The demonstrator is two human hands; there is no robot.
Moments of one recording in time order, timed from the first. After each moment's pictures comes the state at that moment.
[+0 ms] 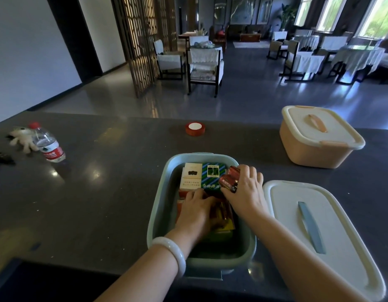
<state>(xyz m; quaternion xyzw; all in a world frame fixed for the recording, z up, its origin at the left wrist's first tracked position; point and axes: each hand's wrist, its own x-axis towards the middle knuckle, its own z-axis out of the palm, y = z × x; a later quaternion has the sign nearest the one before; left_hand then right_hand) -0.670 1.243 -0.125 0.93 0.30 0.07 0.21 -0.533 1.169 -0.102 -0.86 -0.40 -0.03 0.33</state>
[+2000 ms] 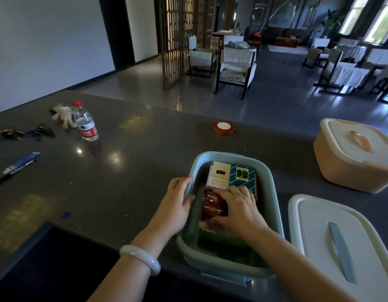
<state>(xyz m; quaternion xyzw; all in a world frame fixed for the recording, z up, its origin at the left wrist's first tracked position) -0.764 1.281 -0.114 0.81 0.37 0.28 0.36 -0.585 1.193 -0.118 -0.77 -0.61 0.05 0.20</state>
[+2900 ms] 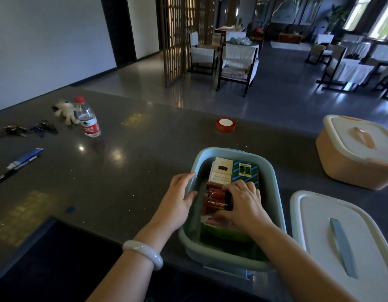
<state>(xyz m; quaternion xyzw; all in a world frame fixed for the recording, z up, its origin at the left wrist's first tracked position) -0.768 1.283 -0.120 0.81 0.36 0.28 0.37 -0.581 1.191 -0.119 -0.78 -0.59 0.04 0.20</state>
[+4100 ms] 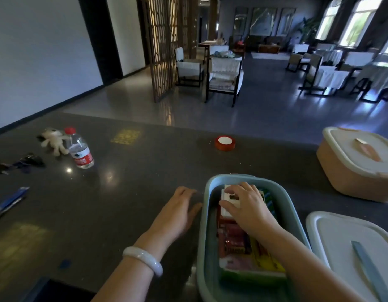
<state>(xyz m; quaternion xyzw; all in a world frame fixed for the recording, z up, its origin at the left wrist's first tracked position) -0.761 1.370 -0.103 0.88 0.34 0.20 0.28 -0.584 1.260 -0.083 -0.80 -0.54 0.05 0.27</state>
